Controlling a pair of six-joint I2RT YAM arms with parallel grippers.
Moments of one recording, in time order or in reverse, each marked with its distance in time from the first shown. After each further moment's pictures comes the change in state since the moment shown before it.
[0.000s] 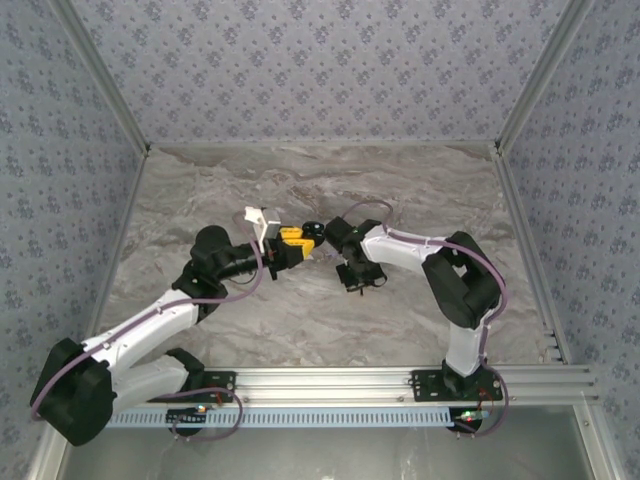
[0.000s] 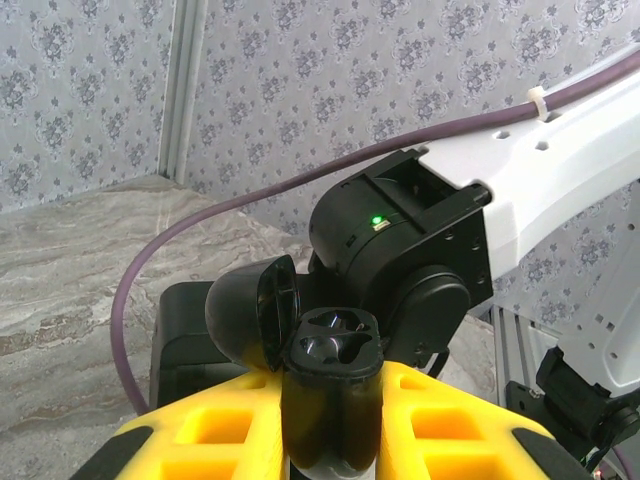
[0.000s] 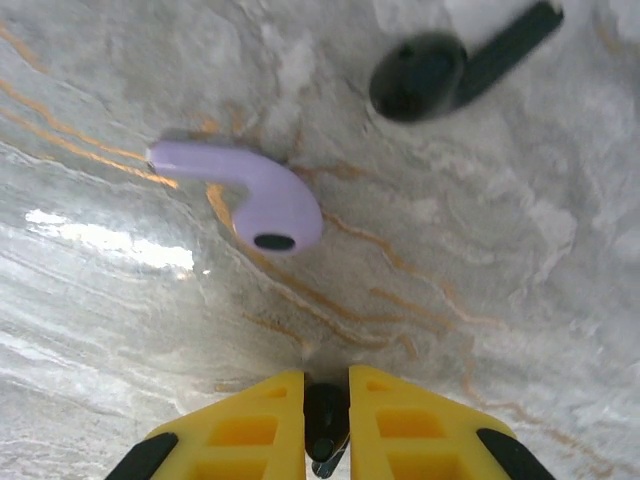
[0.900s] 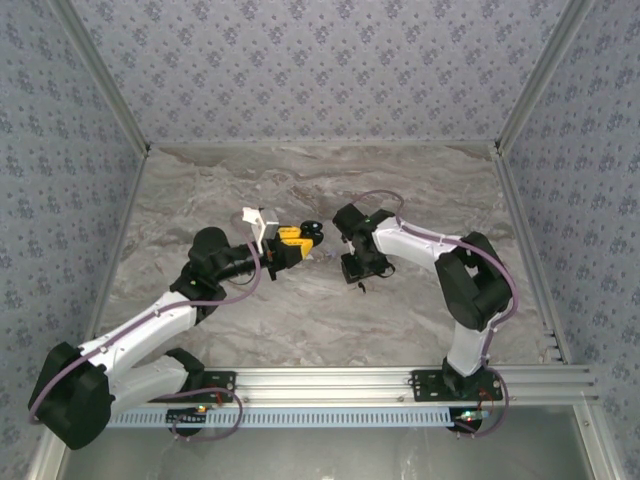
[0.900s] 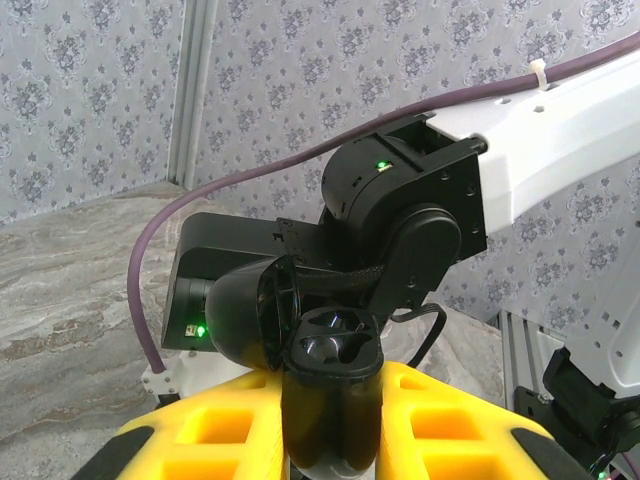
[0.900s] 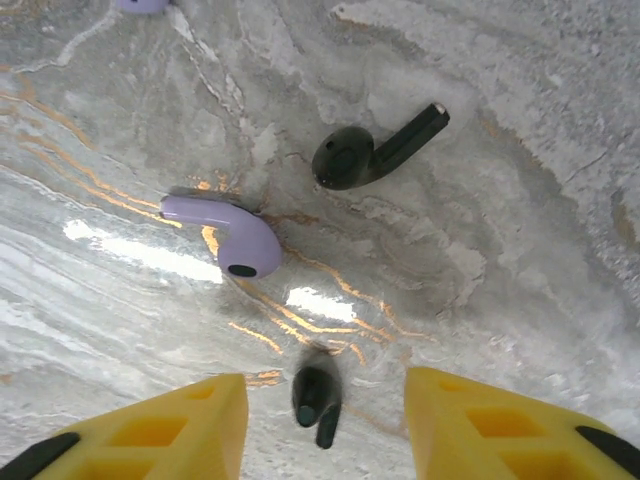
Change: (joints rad) left arm -0.003 -0.019 -0.005 -0.008 -0.022 0.007; right arm -0.073 -0.051 0.014 -0.002 -0.066 -0.034
